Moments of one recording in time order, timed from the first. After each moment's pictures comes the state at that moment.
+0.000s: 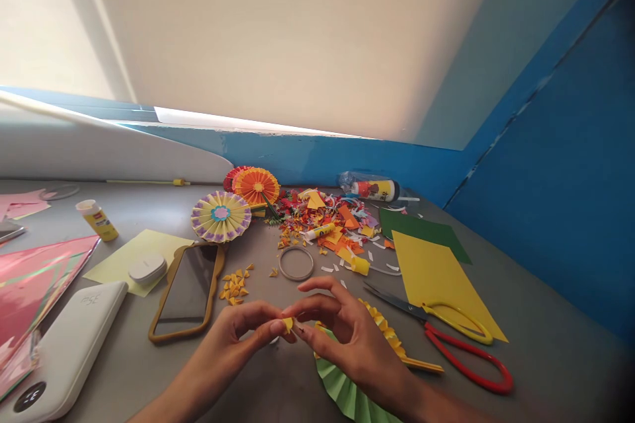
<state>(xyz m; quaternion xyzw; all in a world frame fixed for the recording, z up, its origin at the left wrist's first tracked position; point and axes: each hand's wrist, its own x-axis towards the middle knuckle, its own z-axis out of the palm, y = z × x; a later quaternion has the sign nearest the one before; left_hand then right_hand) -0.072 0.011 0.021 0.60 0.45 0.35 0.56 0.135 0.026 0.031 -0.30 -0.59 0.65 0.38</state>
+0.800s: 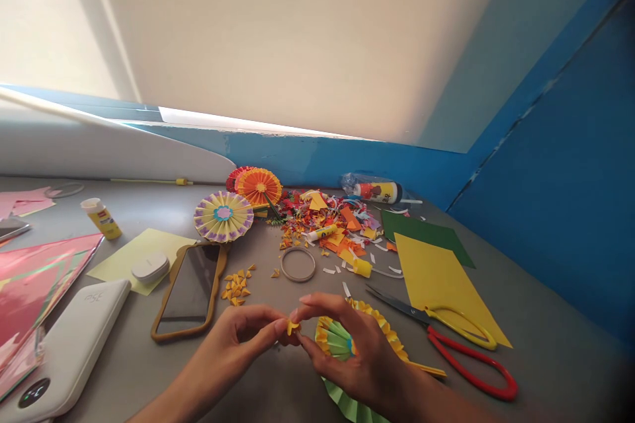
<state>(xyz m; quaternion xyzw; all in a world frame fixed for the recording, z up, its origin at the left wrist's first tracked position) -0.068 0.010 0.031 0.59 0.47 0.34 0.57 0.143 0.030 0.020 -0.26 -0.82 0.30 0.41</state>
